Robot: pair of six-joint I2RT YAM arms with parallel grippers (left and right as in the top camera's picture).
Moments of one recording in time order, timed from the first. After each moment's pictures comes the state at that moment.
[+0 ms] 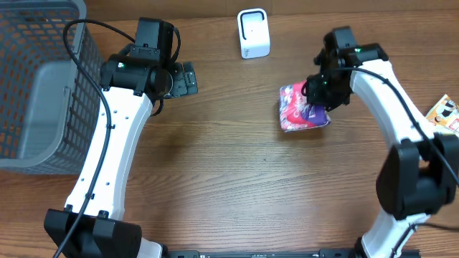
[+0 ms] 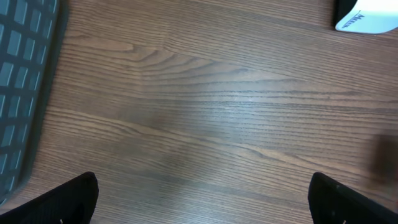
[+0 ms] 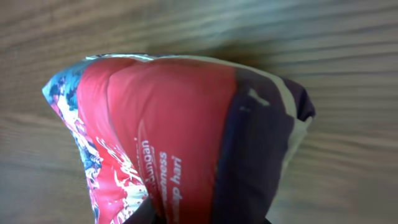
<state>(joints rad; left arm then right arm) -0.19 1.66 1.69 -1.15 -0.15 -0.38 0.19 1.94 1.64 -1.09 -0.14 0.23</state>
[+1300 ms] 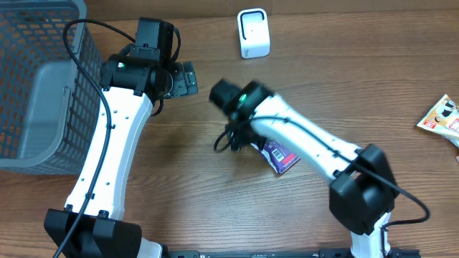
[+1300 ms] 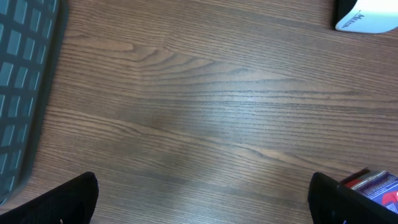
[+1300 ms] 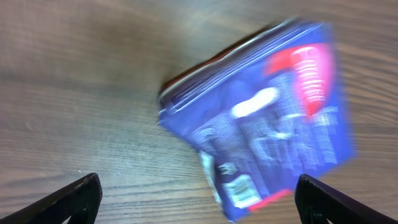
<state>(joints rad) -0.19 1.66 1.69 -1.15 -0.15 -0.38 0.76 2.03 1.77 -1.32 0.19 0.56</state>
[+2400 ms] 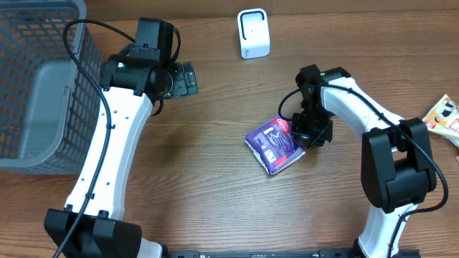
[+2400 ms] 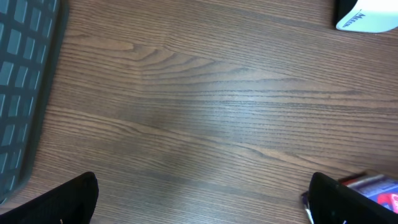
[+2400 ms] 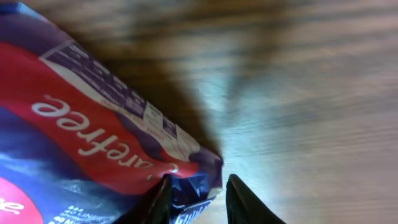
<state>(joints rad) -0.19 1.66 1.69 -1.15 -0.15 -0.38 0.30 2.03 1.43 -1.15 -0.19 0.46</state>
